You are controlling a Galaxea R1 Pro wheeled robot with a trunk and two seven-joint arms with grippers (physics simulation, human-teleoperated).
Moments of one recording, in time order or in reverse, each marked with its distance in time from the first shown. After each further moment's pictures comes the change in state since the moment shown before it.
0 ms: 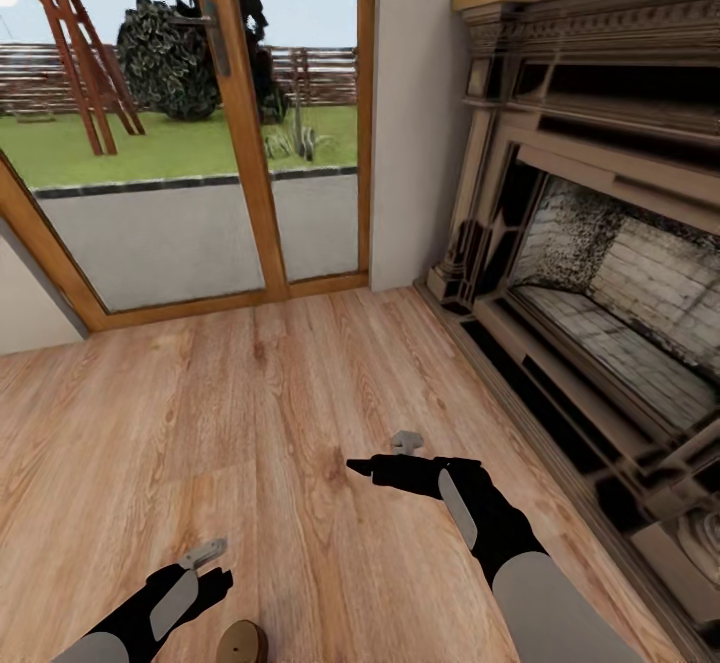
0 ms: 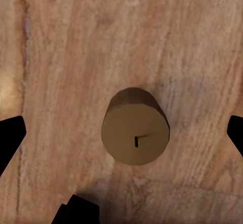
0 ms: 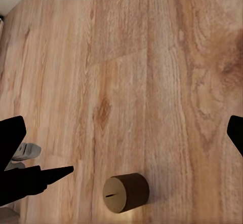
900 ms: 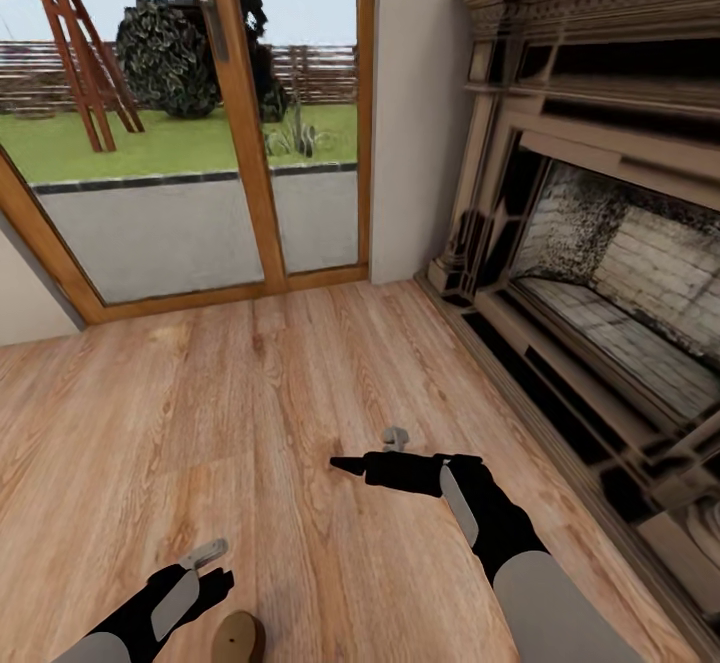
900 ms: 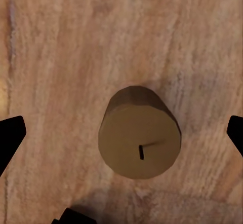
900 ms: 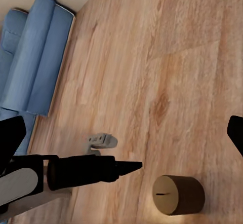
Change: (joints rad) left arm 0.000 -0.003 0.000 0.001 0.001 0.000 0.000; right arm 0.000 0.000 -0.003 -0.023 -0.008 0.043 0.285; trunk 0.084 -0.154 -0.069
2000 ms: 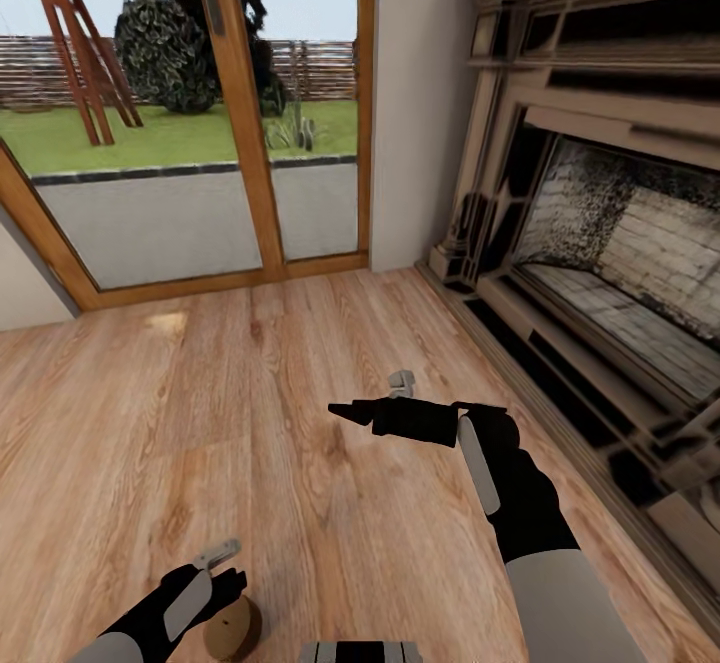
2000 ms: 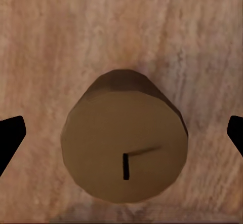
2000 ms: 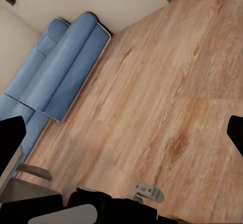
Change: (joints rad) left arm 0.000 -0.035 -0.006 0.000 0.002 0.000 0.000; right arm 0.016 0.001 0.001 -0.480 0.004 0.230 0.098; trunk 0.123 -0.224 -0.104
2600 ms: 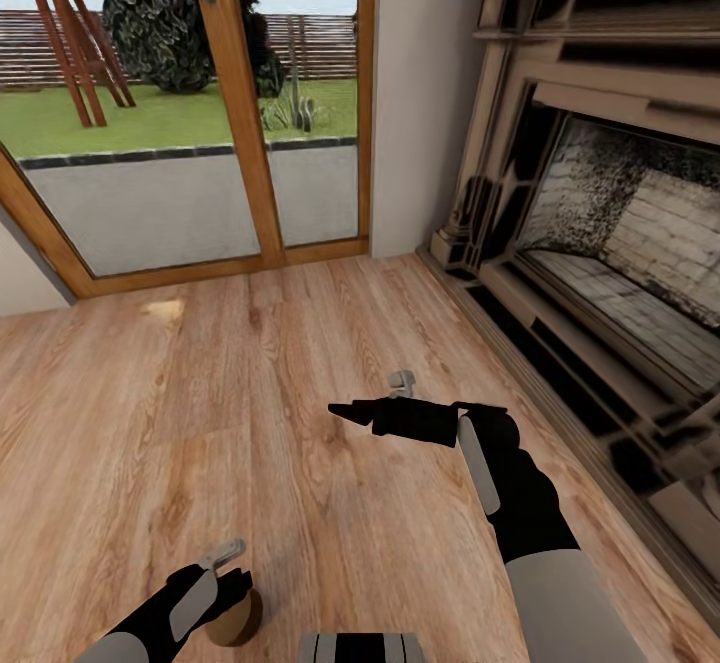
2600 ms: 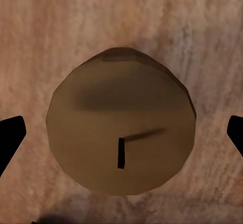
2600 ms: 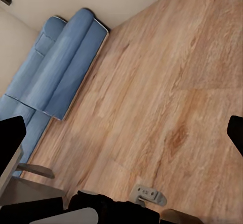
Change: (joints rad) left arm 0.000 -0.015 -0.002 0.000 -0.003 -0.001 0.000; right arm 0.000 0.000 0.000 0.000 0.000 0.000 -0.001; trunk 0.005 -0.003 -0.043
